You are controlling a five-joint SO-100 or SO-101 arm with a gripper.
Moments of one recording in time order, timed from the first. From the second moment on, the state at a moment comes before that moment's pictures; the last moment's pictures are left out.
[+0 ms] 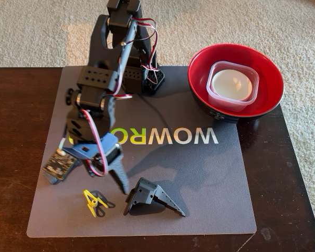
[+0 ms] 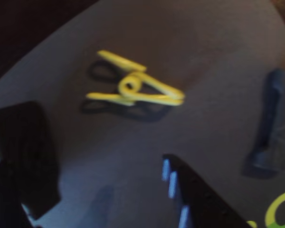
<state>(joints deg) 12.0 81.0 90.0 58.1 67.9</state>
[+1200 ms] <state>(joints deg) 4.1 71.7 89.9 57.4 59.2</state>
